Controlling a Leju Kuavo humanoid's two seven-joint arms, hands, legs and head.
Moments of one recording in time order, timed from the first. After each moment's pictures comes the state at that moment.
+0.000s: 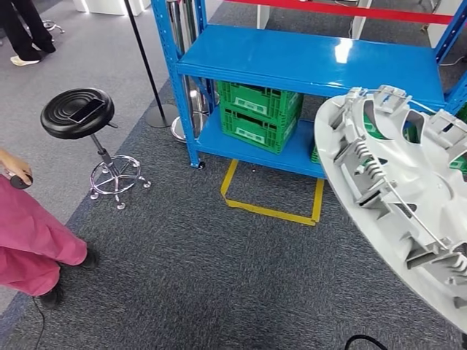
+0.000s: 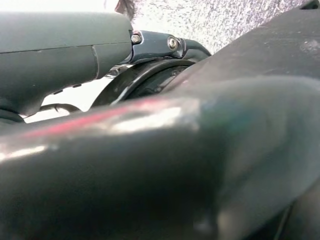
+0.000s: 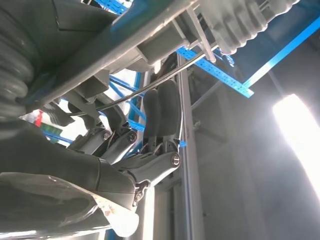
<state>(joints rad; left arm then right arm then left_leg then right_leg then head) -0.17 -0.15 -1.51 -0.15 0.16 0.07 0.25 0.30 0.33 -0.10 -2.30 1.06 -0.68 -0.68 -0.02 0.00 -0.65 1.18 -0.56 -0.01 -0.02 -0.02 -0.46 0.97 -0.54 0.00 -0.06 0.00</state>
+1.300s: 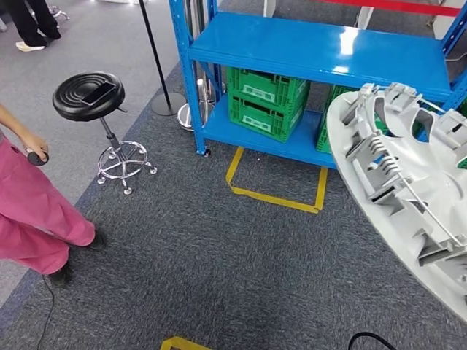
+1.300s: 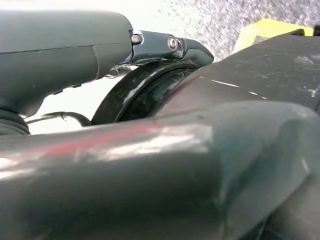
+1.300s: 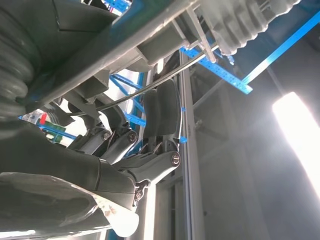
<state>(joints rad) -0.15 -0.14 -1.49 -0.15 0.19 0.07 0.22 0.30 0.33 -0.14 -2.30 1.04 -0.68 -0.66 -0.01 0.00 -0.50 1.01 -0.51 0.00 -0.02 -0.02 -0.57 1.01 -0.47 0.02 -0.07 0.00</state>
